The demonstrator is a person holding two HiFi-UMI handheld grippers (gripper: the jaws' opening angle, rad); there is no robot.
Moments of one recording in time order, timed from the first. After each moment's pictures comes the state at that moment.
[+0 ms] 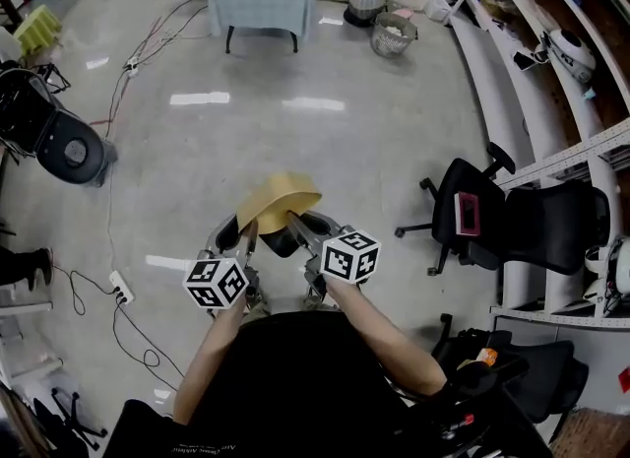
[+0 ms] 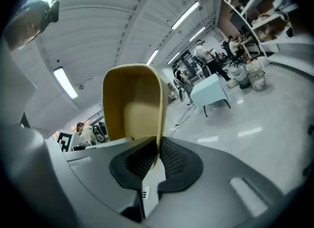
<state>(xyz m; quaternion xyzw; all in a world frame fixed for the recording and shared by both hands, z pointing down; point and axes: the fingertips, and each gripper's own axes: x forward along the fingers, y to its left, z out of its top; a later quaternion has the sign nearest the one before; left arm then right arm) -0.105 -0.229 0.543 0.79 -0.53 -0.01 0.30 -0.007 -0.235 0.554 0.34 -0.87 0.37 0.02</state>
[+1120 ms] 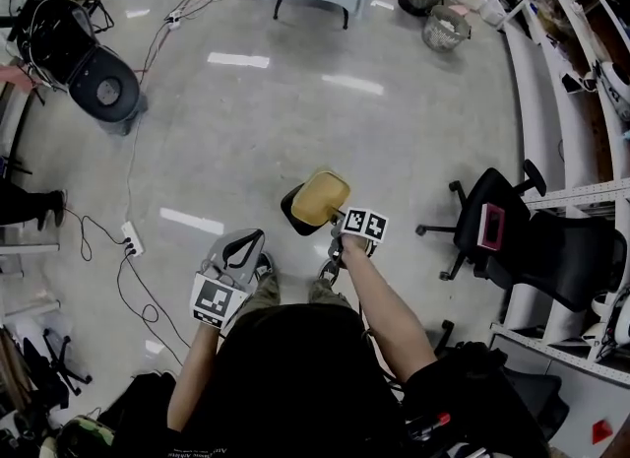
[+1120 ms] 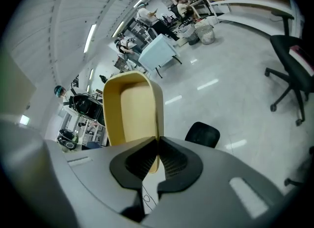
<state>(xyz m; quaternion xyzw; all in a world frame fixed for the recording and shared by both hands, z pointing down) -0.118 -0.147 0.544 0.86 -0.47 0.15 0.09 0.051 -0.240 0.819 0.42 -0.67 0.59 0.17</state>
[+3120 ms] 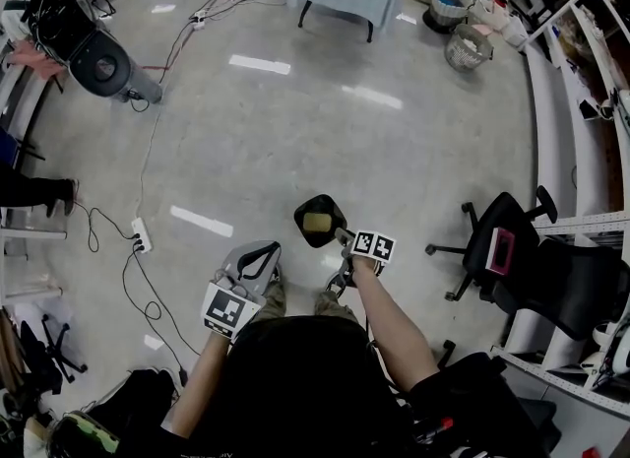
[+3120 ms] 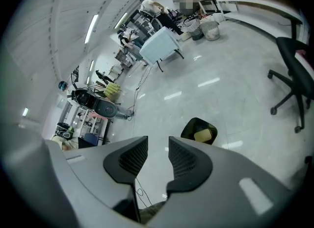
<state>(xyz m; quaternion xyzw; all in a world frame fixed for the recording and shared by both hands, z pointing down) -0.124 -0.153 0.540 0.86 -0.48 0.13 0.10 0.044 -0.225 0.856 0.41 -0.67 0.58 0.21</state>
